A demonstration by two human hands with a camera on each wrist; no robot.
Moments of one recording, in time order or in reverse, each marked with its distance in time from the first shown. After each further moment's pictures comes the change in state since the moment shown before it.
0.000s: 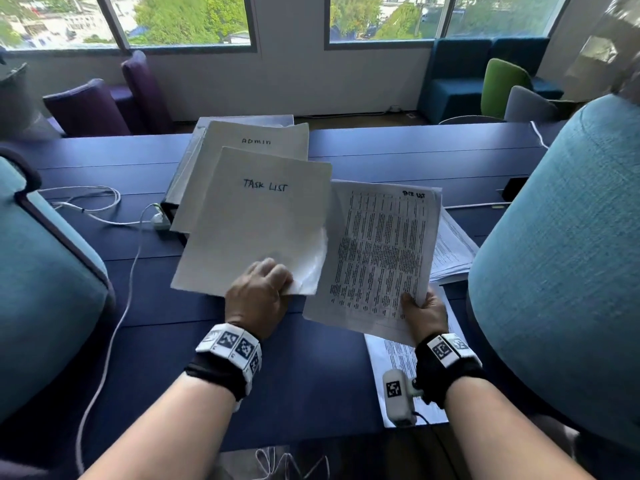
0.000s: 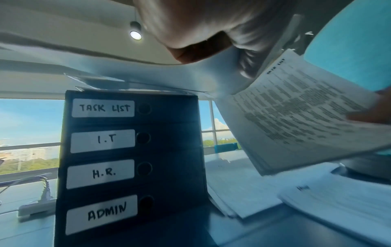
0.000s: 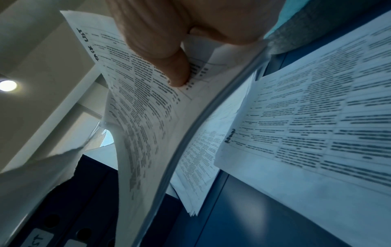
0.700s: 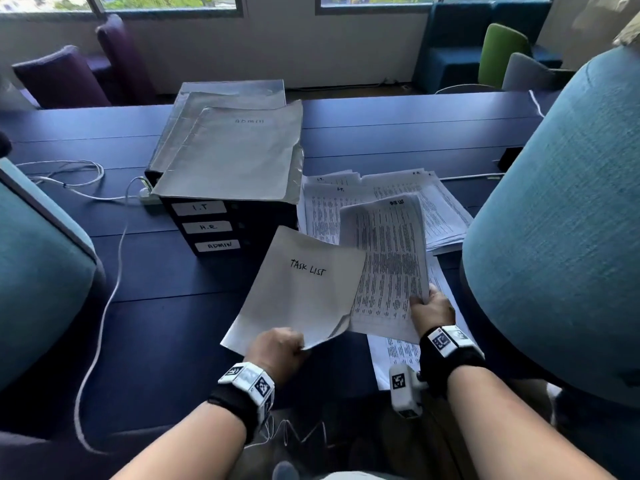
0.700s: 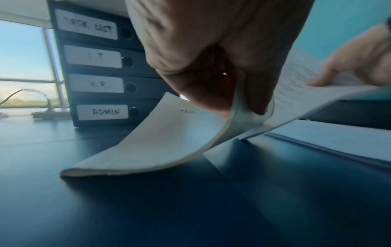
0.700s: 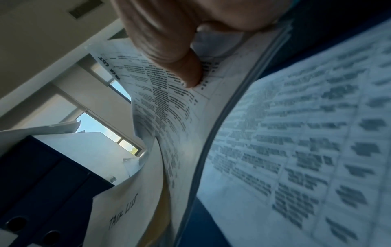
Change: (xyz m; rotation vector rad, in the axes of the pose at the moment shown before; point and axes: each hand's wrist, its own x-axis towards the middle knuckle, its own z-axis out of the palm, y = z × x) left_hand -0.112 0.029 0.054 -0.071 -0.774 -0.215; right_hand -0.018 0.037 -0.027 -0.415 0.042 0.137
